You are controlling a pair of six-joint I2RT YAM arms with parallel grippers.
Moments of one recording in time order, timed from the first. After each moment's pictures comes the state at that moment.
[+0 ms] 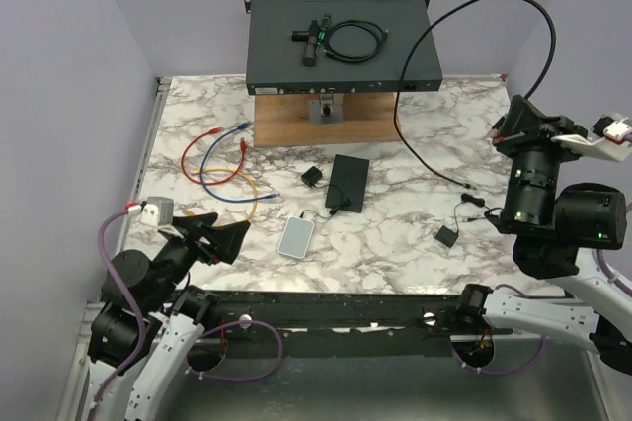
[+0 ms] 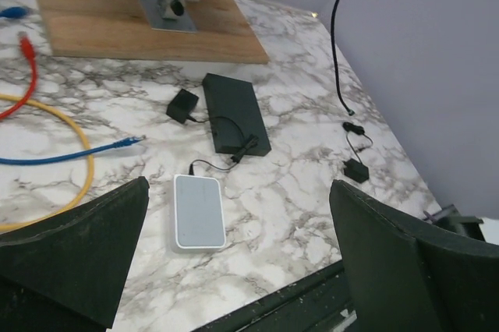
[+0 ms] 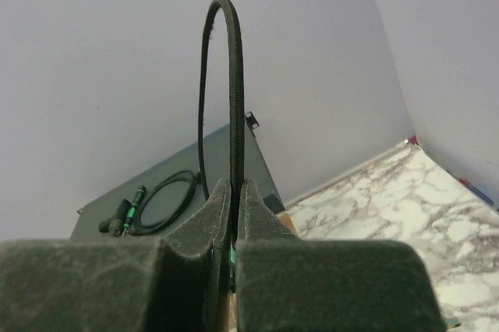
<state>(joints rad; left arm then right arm) -0.39 0.06 0.73 -0.71 0.08 -0.51 1.04 0.80 1.17 0.53 1.19 -0.37</state>
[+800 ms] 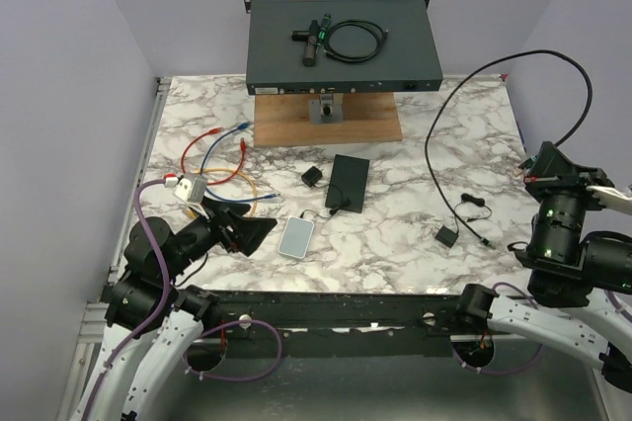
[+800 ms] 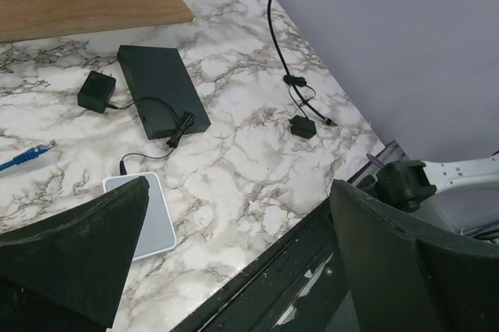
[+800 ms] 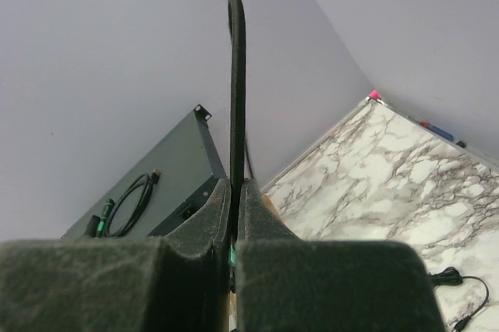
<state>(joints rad) -0.39 0.28 0.69 -0.48 0.40 -0.53 1.04 0.47 0.83 0.68 1.36 -0.34</state>
